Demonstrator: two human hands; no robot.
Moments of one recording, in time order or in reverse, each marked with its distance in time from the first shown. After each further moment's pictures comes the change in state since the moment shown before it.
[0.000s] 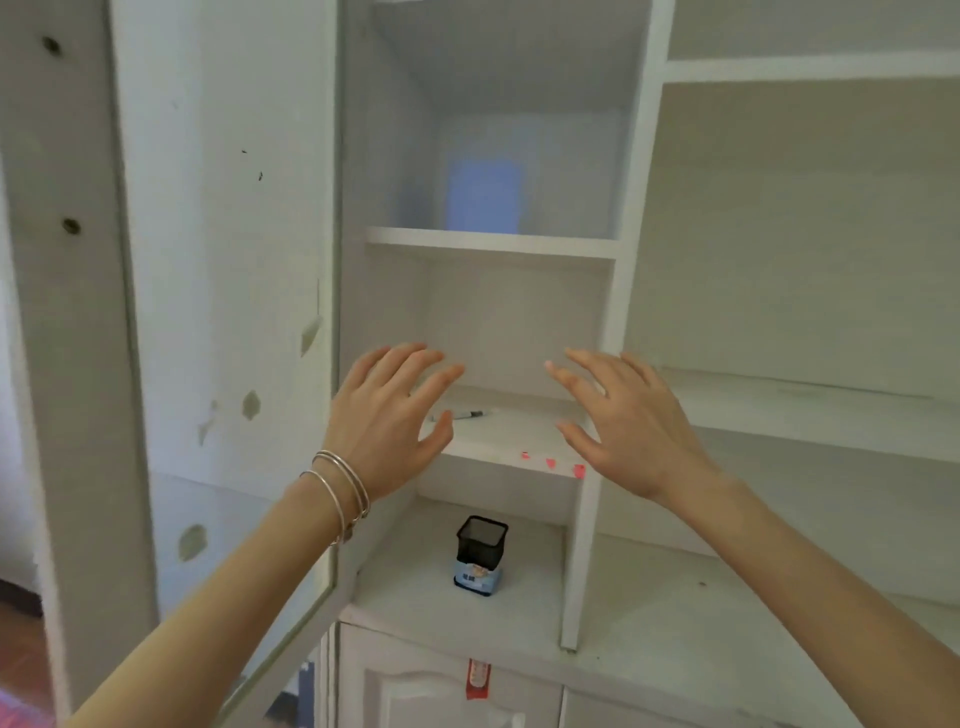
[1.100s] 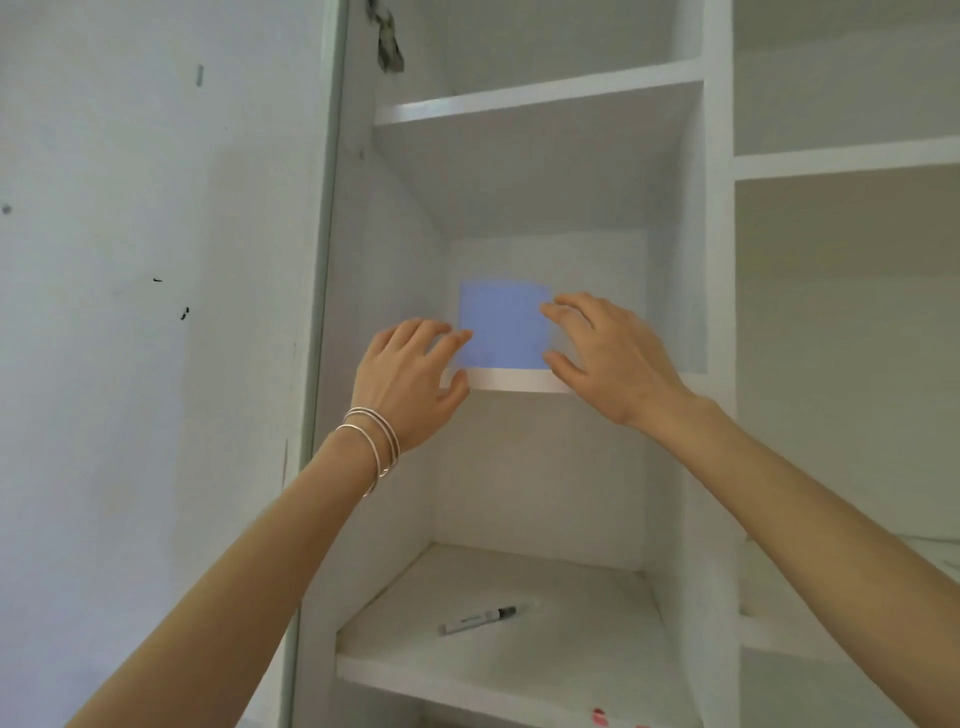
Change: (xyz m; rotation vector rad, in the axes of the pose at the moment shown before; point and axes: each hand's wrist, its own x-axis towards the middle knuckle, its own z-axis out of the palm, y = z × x) left_hand 0.202 -0.131 0.115 0.034 0.234 -0.053; right_hand 0.248 0.080 0.065 0.036 0.263 0.014
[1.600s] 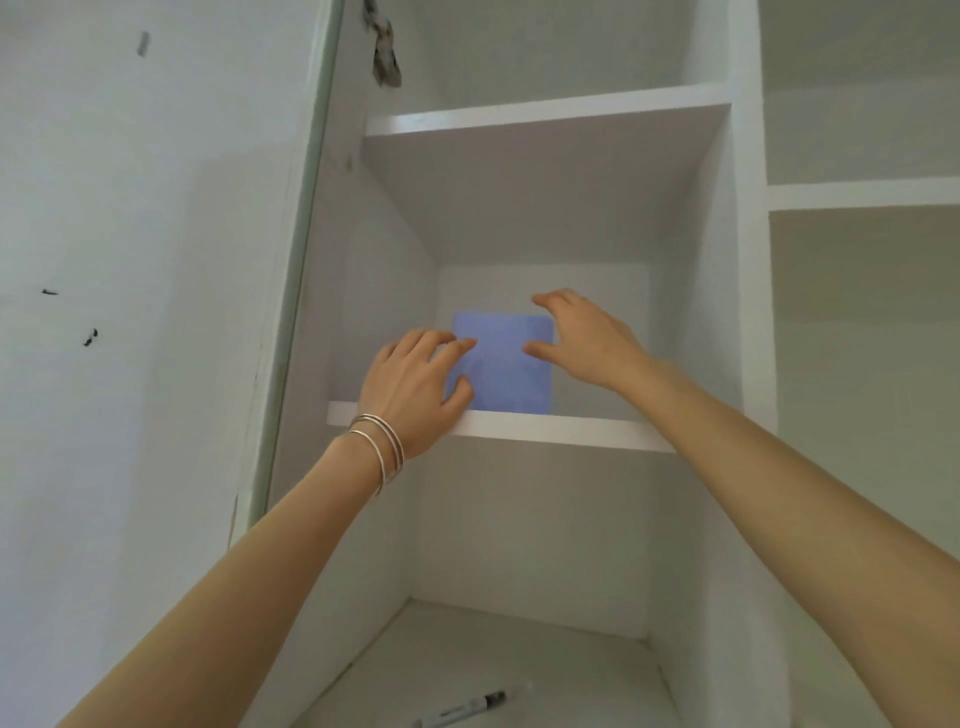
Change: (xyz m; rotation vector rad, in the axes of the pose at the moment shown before) left_hand 0.044 -0.019 0.053 -0.129 0.032 -0.032; right_hand 0.092 0.035 0.041 0.082 -0.189 0.163
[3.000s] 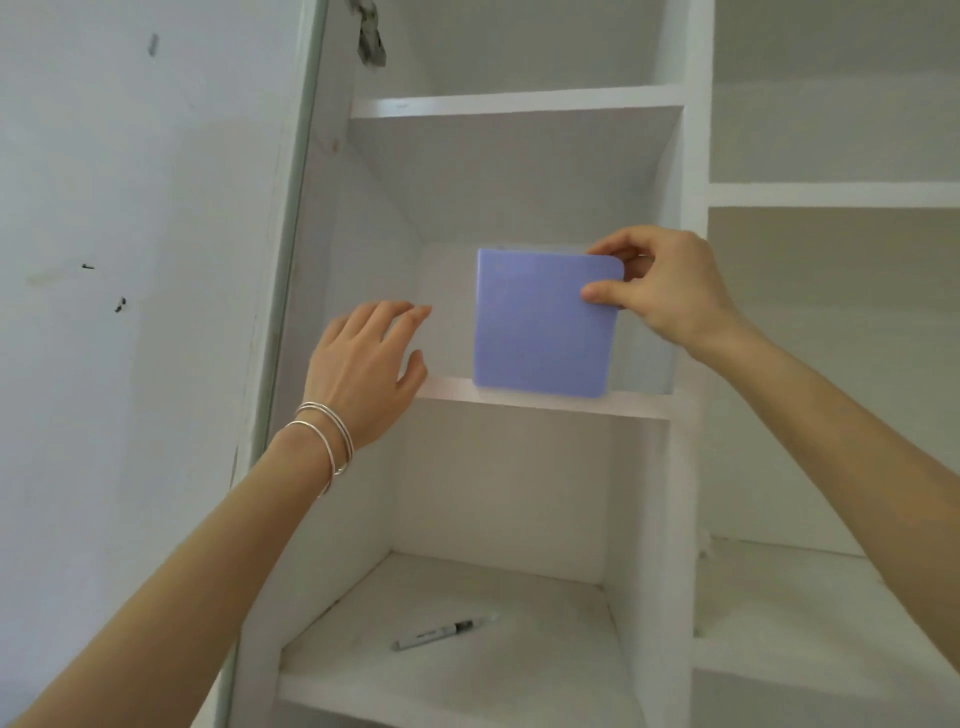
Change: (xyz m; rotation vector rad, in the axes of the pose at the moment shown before) left_hand -0.032 0.024 -0.061 0.088 0.070 -0.009; right_hand -0.081 0.005 -0.101 0.560 0.286 0.065
